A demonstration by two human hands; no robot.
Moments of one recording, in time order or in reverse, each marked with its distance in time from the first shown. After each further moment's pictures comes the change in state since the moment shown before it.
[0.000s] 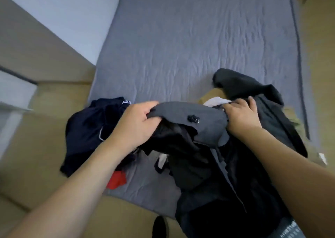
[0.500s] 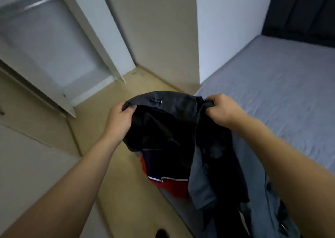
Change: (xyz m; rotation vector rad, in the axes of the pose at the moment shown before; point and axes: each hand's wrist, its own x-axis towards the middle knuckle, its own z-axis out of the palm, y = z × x) left_hand -0.261 -0.214 -0.392 -0.405 0.915 -0.603; right_hand -0.019 -0.563 -0.166 0.374 -0.211 -0.625
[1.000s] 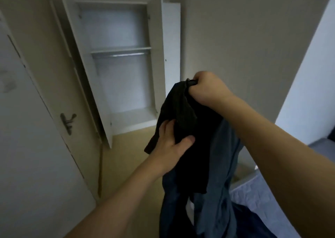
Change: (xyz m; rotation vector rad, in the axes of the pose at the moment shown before) left_hand 0.145 0.027 -0.243 0.005 -0.021 0.230; right_hand 0.204 -0.487 0.063 -0.104 0.167 -0.512
